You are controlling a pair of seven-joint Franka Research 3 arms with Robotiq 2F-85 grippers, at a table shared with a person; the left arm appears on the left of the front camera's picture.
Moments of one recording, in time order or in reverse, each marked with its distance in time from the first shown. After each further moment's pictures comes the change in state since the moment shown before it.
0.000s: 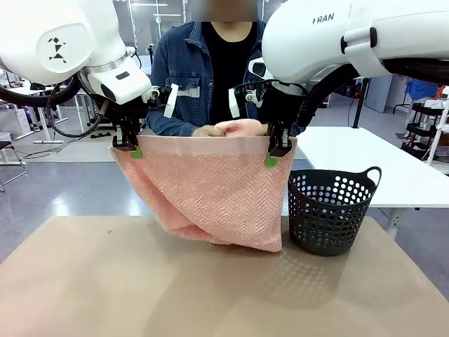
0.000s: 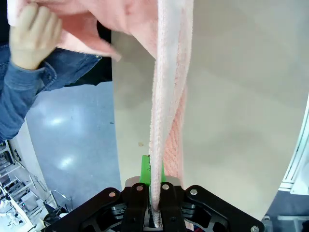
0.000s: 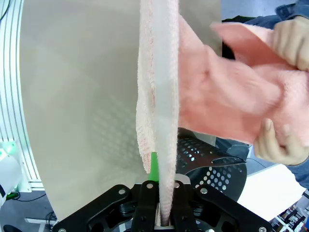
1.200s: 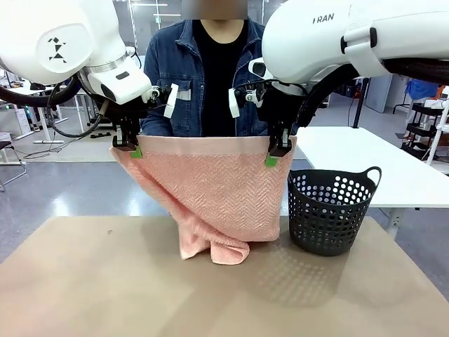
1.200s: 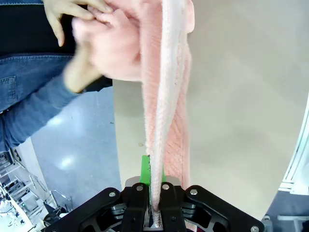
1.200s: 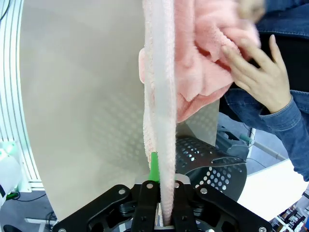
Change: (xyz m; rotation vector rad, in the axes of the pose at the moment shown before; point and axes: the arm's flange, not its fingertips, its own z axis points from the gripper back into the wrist) left arm 0.000 0.000 0.000 0.000 0.000 0.000; right arm 0.000 0.000 0.000 0.000 0.000 0.000
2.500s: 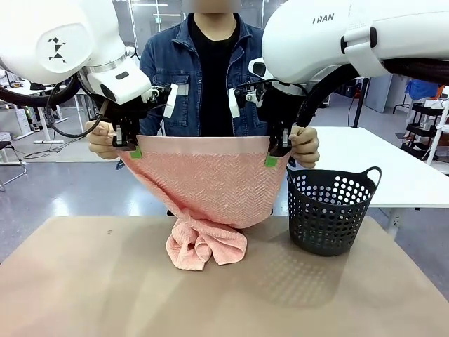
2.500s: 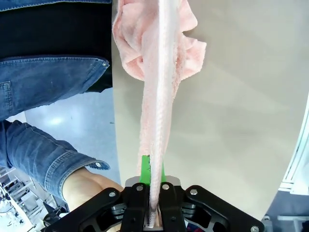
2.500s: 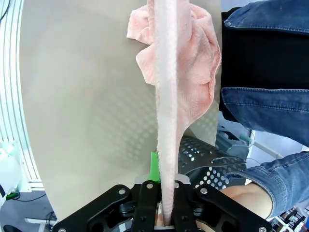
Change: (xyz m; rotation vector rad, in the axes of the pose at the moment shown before) left arm -0.001 0.000 0.000 0.000 0.000 0.001; right arm 0.000 0.000 0.000 0.000 0.000 0.000
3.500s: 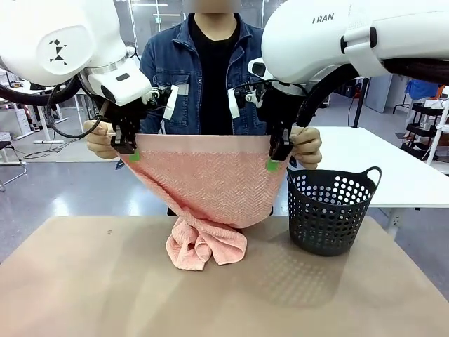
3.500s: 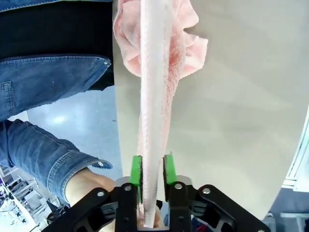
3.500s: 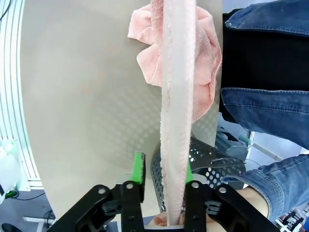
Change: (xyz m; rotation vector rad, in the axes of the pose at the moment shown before) left arm 0.000 0.000 -0.001 0.010 0.015 -0.016; right arm 0.001 0.001 0.000 0.001 0.000 0.011
